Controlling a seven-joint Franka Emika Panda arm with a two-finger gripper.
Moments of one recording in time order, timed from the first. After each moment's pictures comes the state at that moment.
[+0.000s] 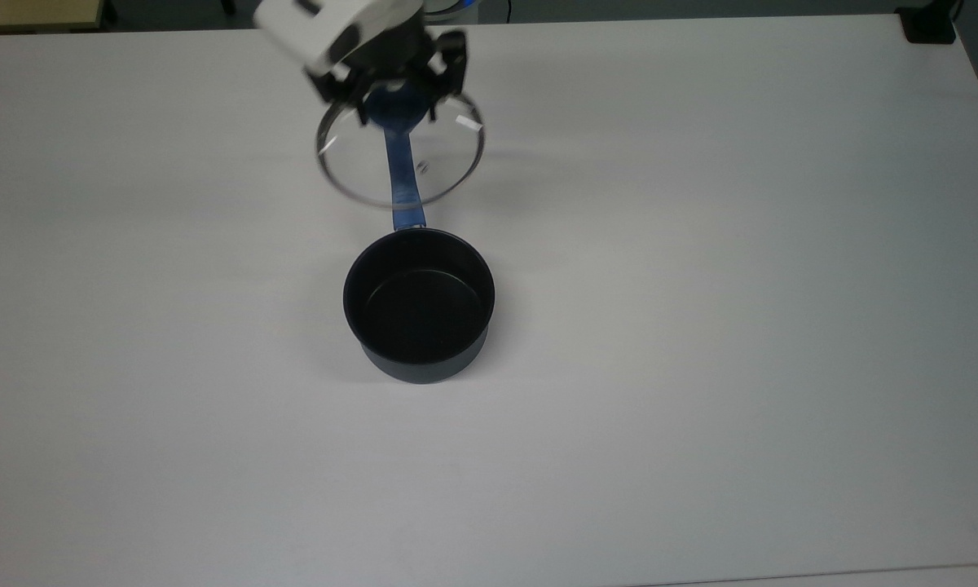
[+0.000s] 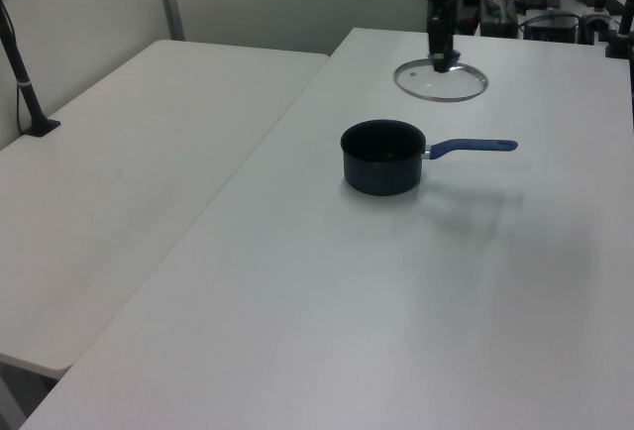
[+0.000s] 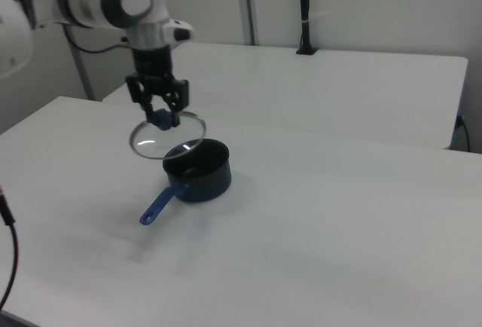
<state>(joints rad) -0.14 0.24 0.20 -1.43 -0.03 1.59 -0.04</state>
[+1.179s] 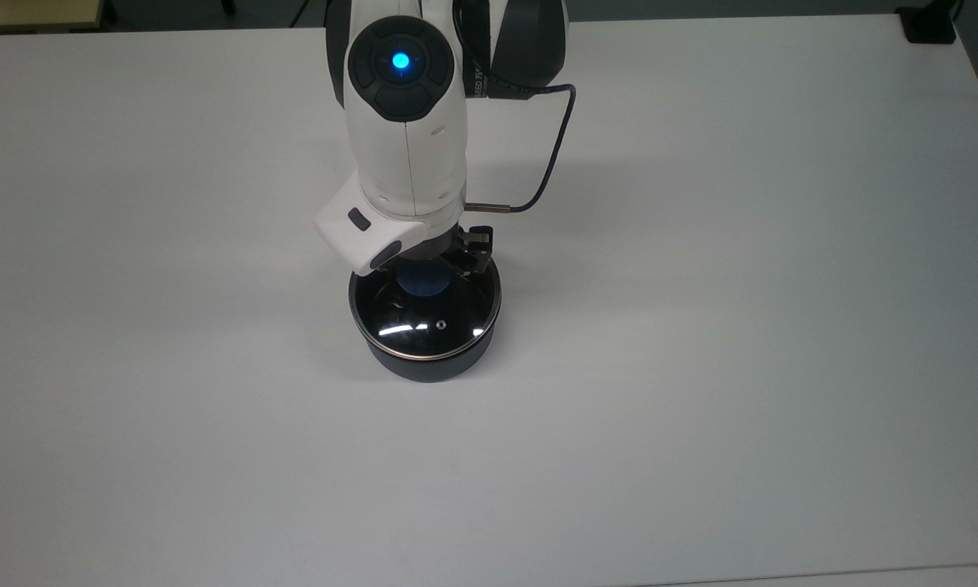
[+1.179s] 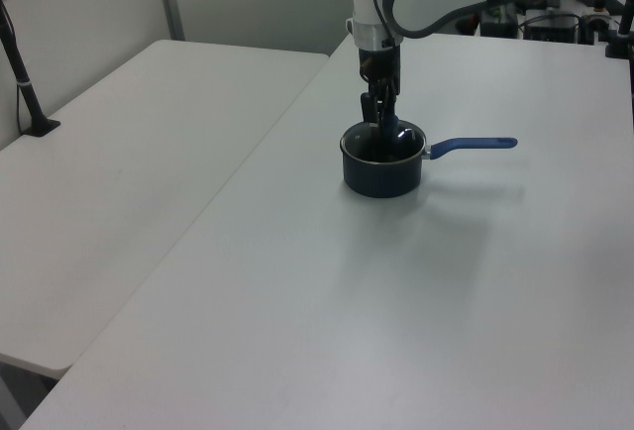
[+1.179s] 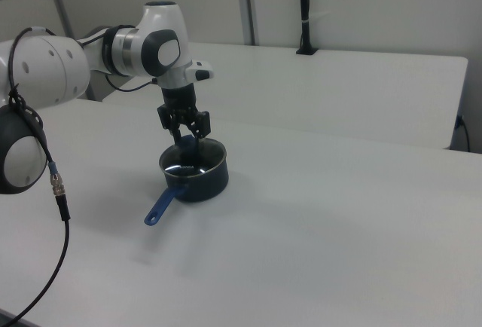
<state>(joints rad) 0.02 0.57 0.08 -1.28 -0.08 1.81 0.13</state>
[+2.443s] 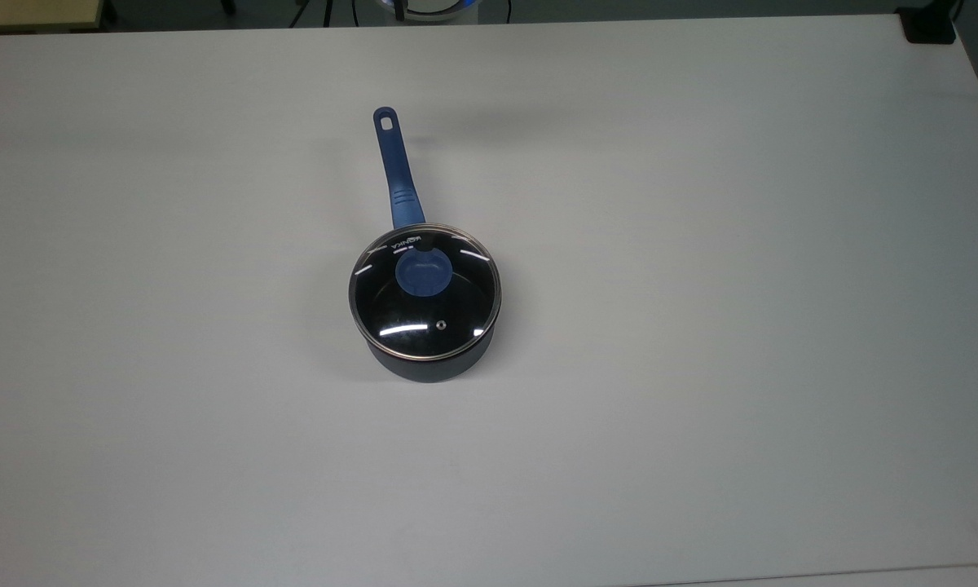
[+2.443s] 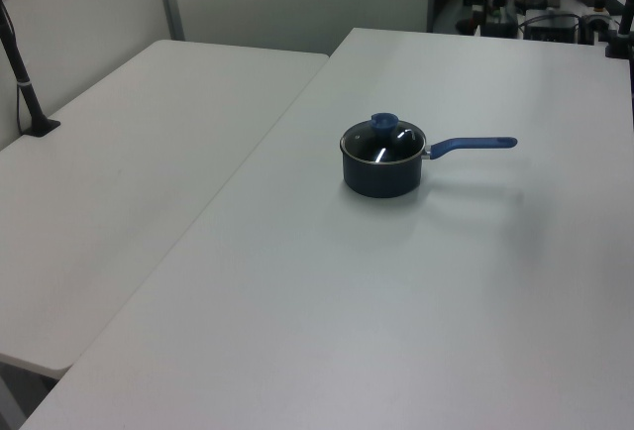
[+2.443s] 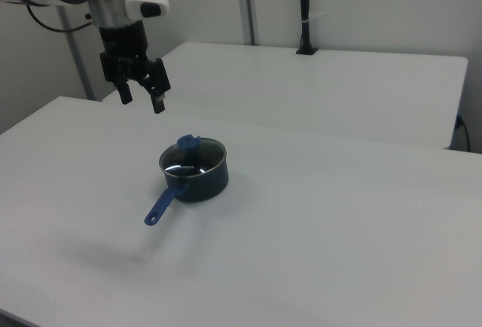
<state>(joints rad) -0.01 -0.04 -0.01 -1.61 -0.03 1.56 0.11</state>
